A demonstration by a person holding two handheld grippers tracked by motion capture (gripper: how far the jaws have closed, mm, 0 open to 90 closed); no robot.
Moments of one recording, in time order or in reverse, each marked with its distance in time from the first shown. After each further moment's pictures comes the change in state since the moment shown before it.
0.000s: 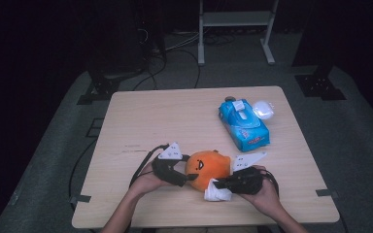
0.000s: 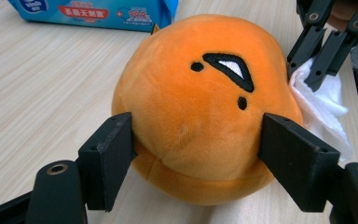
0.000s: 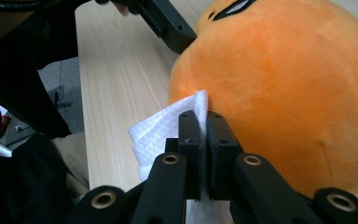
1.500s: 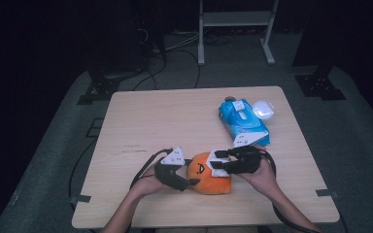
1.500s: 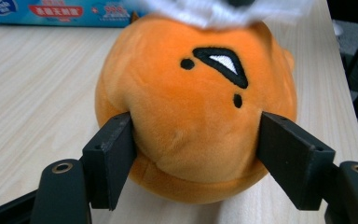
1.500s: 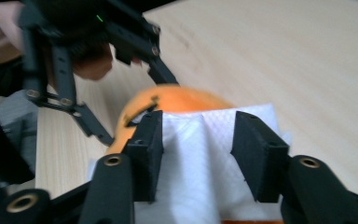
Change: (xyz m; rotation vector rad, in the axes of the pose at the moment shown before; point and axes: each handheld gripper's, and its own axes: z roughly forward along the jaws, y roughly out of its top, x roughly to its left) left arm -0.007 -0.005 0.006 0.026 -0.042 0.056; right arm -0.036 0.039 -0.004 -0.087 -0.073 0.013
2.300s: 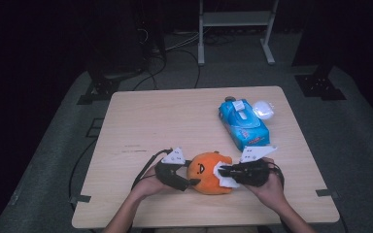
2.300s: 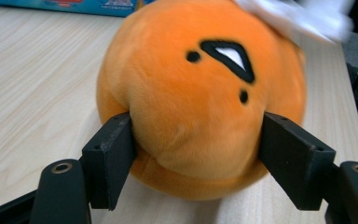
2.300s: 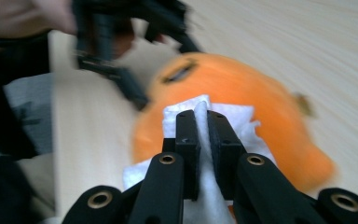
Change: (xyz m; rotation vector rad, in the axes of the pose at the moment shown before) left arm 0.001 -0.004 0.006 -0.004 -0.019 -0.045; right arm 0.021 -0.027 -0.024 -0.002 -0.049 -0.040
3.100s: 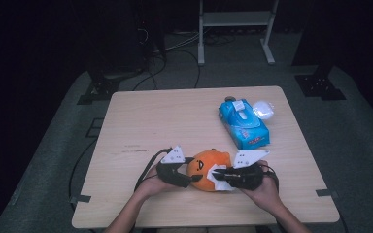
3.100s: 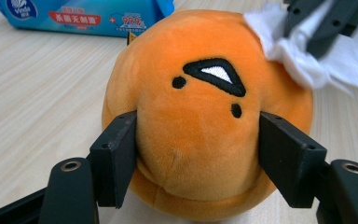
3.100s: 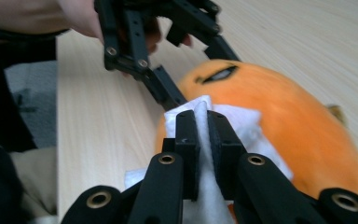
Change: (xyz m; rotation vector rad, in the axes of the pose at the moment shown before) left arm 0.005 -0.005 0.004 -0.100 0.049 -0.030; right arm 0.018 0.005 0.011 0.014 0.001 -0.108
